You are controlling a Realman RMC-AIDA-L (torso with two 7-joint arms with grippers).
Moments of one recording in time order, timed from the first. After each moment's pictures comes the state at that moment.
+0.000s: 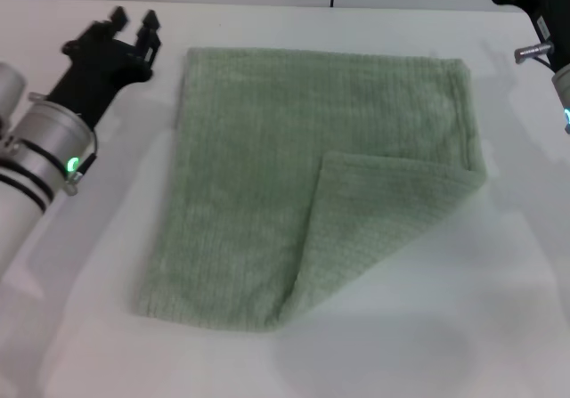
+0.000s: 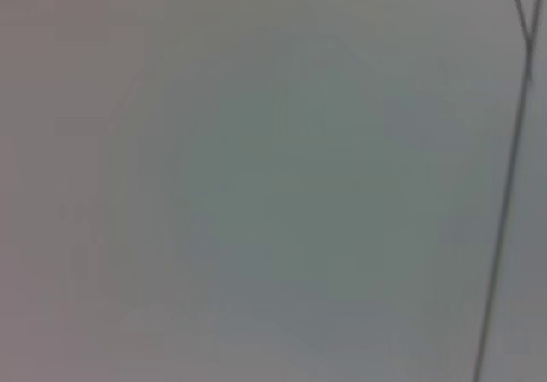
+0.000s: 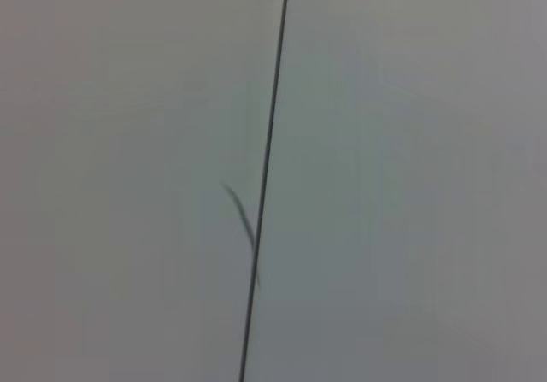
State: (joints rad) left arm -0.49 -2.07 -1.24 -0.27 2.88 0.97 -0.40; right arm 0.49 2.09 -2.04 -0.44 0.56 -1.13 -0.05
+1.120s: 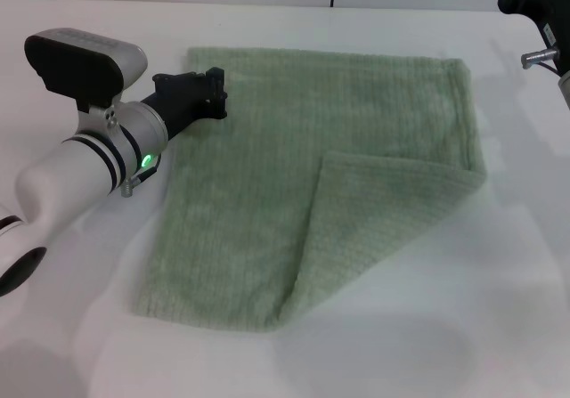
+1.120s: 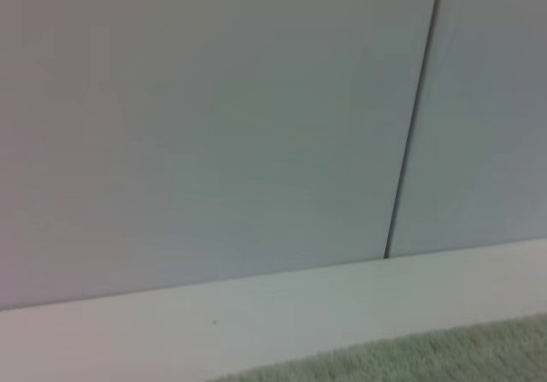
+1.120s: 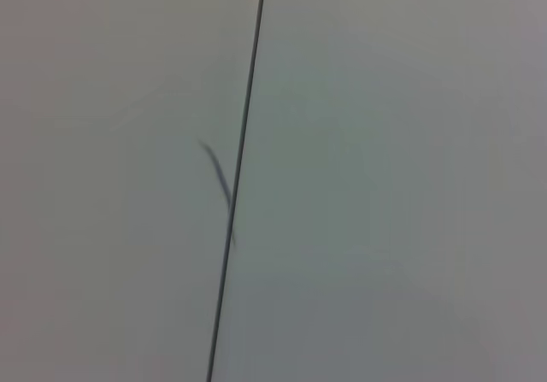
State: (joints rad) left arm -0.66 -2.07 -1.05 -0.27 2.88 0.56 -0.50; right arm 0.50 2.08 -2.02 -0.40 0.56 -1.10 -0.05
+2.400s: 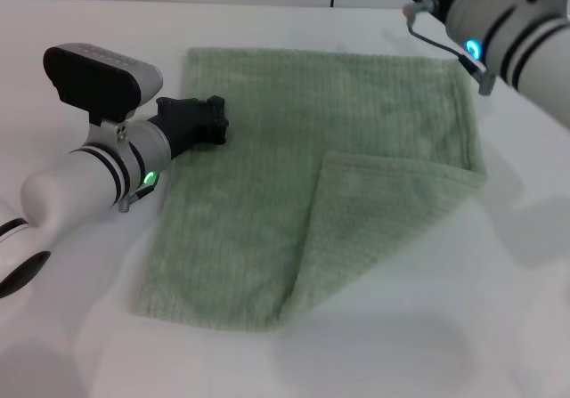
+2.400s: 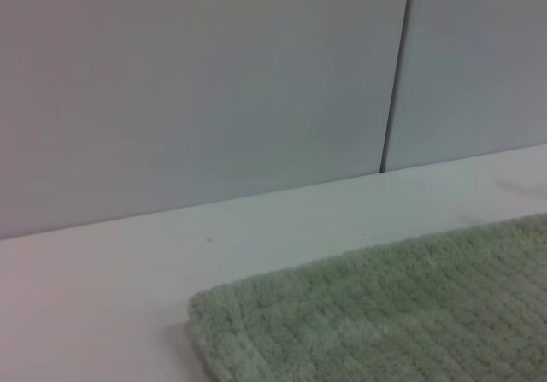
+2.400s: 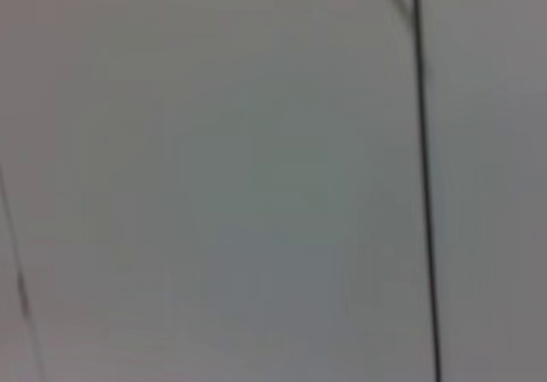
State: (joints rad) left arm -0.67 -2.07 -0.98 -0.27 2.88 0.46 -0.50; right arm 0.49 2.07 -1.89 -1.09 0.49 -0.03 0.00
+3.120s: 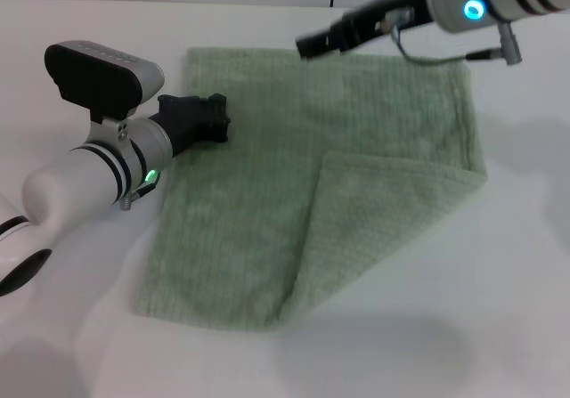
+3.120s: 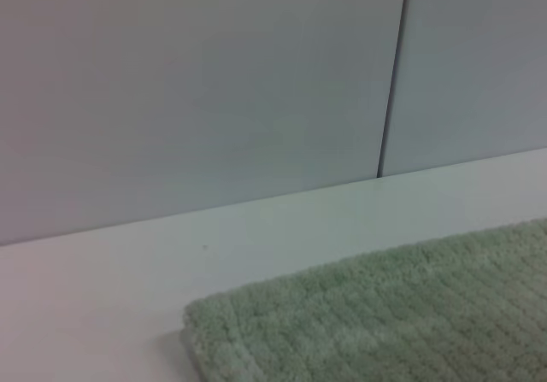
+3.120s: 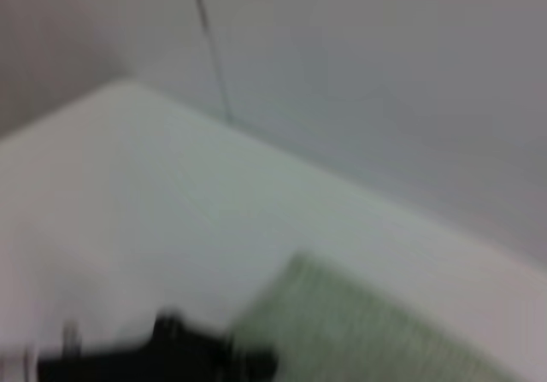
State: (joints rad) left arm -0.68 -2.07 -0.98 -0.27 2.88 0.46 -0.50; right arm 0.77 2.07 -1.47 -1.20 0.76 1.08 -0.43
